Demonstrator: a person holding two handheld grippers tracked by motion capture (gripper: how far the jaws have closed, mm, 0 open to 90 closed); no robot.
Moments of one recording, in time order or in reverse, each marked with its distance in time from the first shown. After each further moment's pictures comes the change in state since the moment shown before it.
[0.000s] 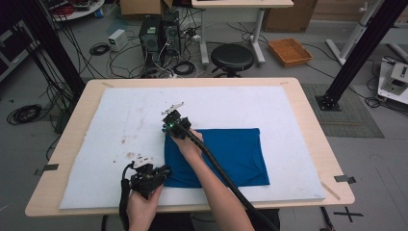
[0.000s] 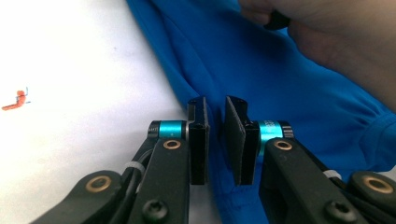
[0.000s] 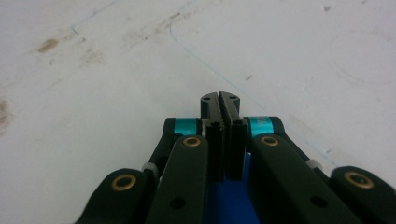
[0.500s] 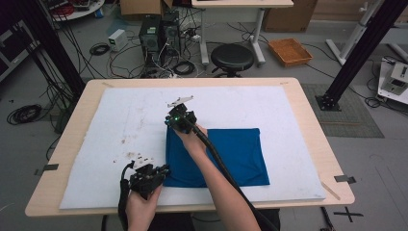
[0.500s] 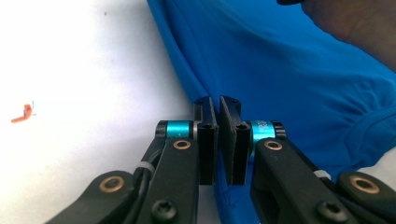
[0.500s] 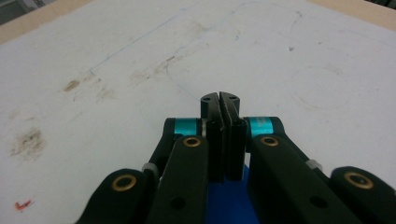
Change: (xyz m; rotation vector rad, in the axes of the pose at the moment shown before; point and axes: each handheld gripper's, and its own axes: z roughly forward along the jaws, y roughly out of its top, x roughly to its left) left arm -0.008 0.005 -0.010 -0.031 -0.005 0.059; right arm -0.013 0.010 -0.031 -0.096 0.018 0.047
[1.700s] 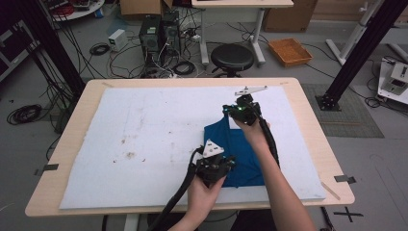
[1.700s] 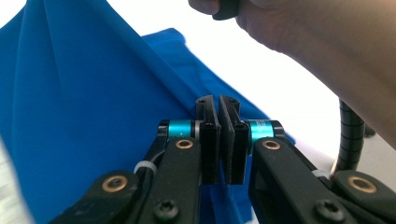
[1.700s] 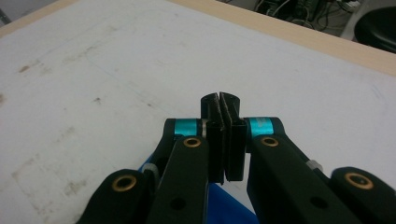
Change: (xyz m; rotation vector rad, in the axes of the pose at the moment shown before) left arm -0.153 0.051 0.082 -0.018 -0.317 0.153; right arm -0.124 -0.045 -0.148 -0.053 -0.095 0.081
